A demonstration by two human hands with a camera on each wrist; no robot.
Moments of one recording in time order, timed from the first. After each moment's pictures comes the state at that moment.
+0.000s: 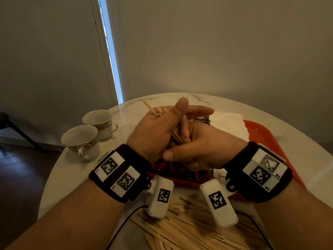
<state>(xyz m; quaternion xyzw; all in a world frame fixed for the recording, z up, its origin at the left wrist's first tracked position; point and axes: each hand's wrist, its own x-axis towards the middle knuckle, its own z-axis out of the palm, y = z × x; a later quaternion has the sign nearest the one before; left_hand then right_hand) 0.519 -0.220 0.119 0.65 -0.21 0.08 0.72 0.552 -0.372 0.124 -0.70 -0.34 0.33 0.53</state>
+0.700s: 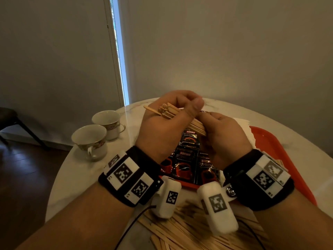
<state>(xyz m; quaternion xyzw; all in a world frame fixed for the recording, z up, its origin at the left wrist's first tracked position) 0.512 -0.223 0.128 0.64 -0.16 0.28 0.70 0.543 -0.357 0.129 -0.69 -0.08 0.05 0.72</state>
